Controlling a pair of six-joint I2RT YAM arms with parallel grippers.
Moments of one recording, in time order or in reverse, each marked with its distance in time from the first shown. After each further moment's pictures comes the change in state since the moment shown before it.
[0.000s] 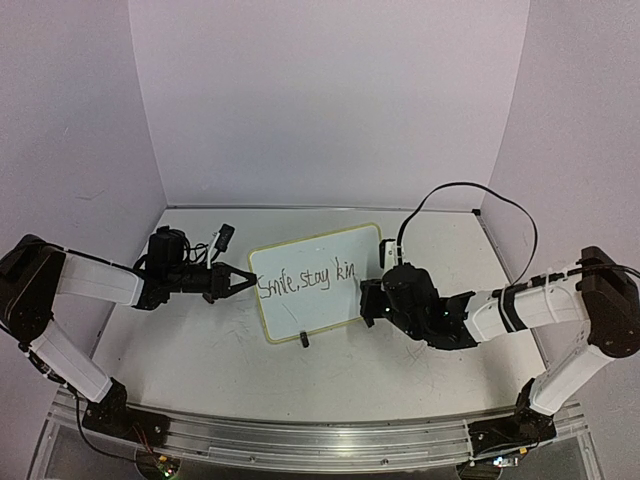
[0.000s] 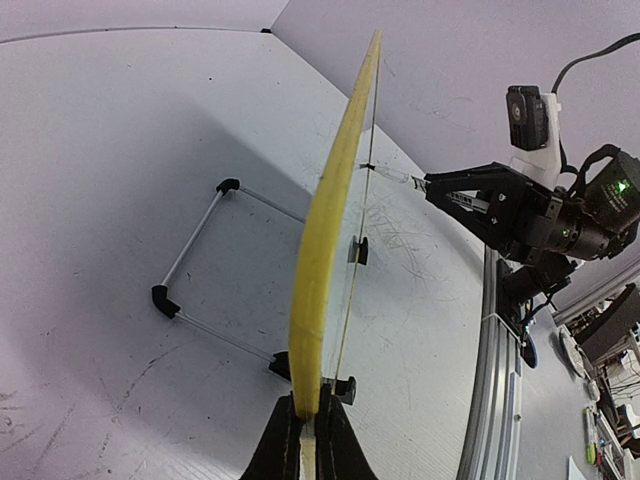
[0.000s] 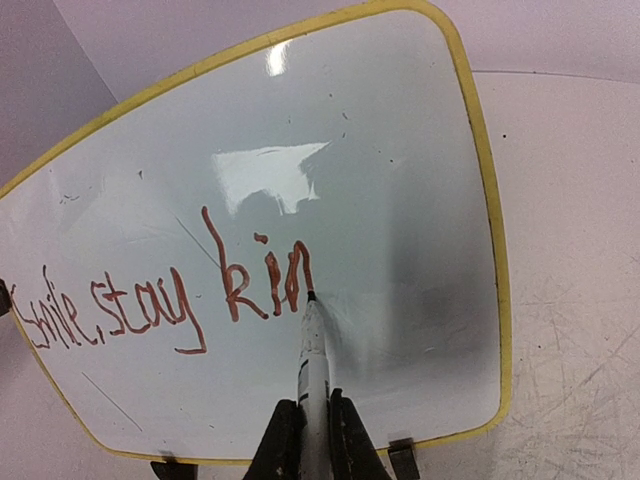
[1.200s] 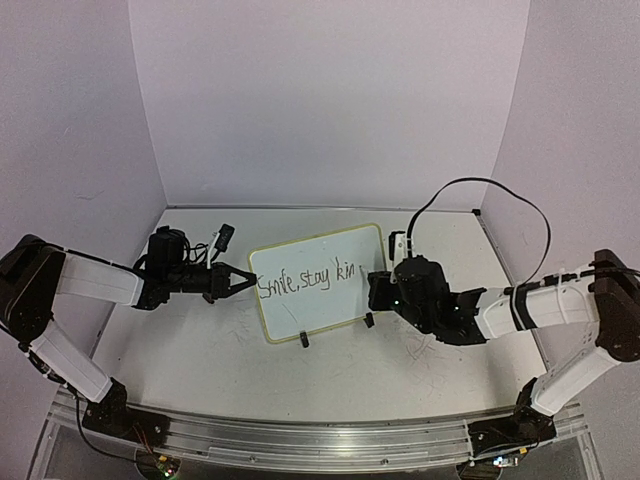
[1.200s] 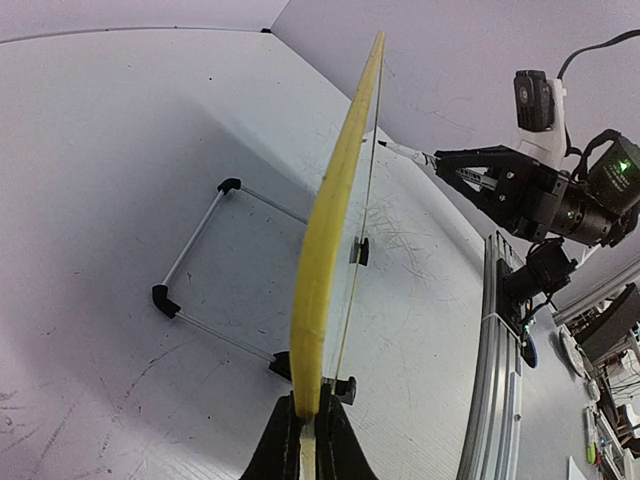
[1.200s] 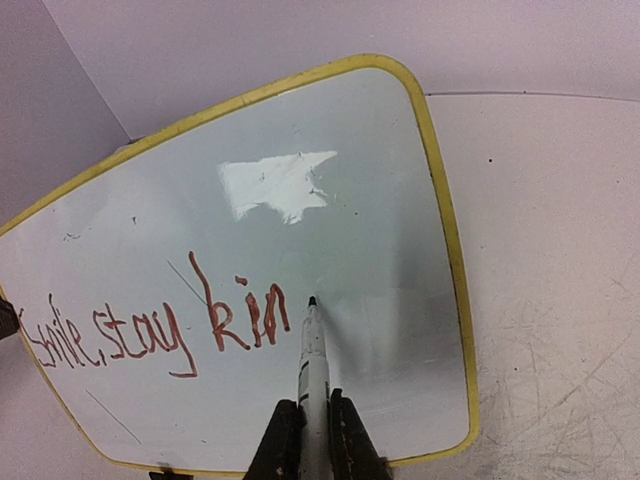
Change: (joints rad) left arm 0.000 -0.001 0.000 -0.001 0.000 0.000; right arm -0.038 -0.064 -0.022 0.008 -0.019 -0.035
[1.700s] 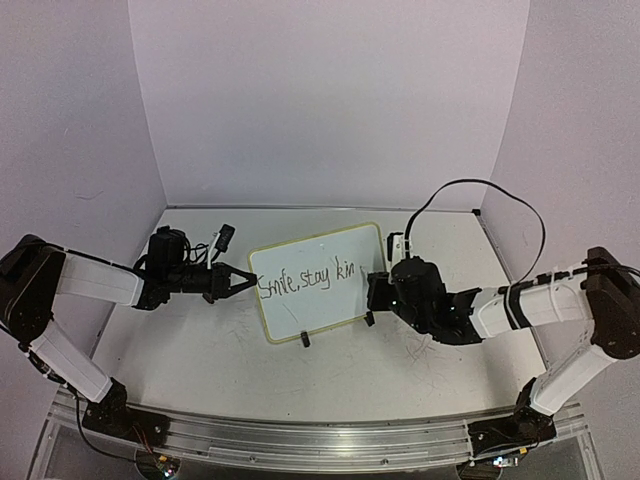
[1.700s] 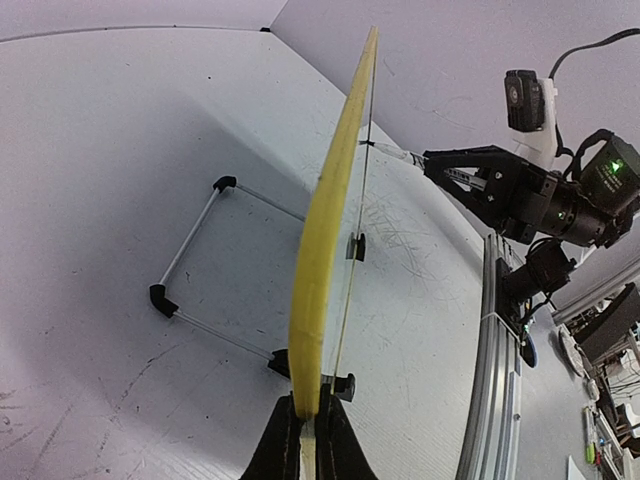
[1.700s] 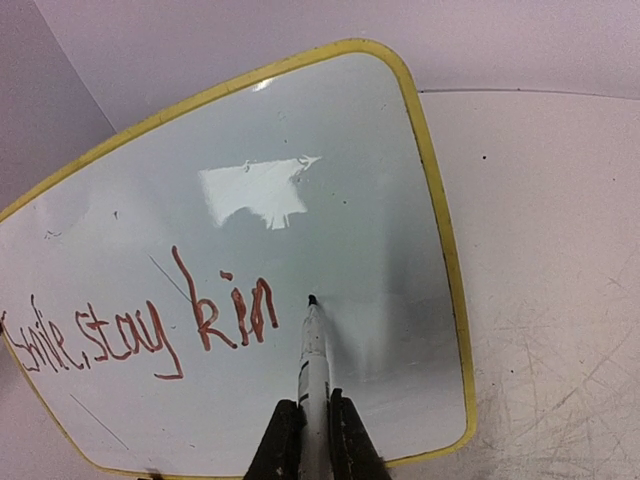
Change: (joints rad) left arm -0.002 0.000 0.000 -0.002 0.000 0.000; right arm -0.009 0.037 0.009 0.015 0.012 -0.007
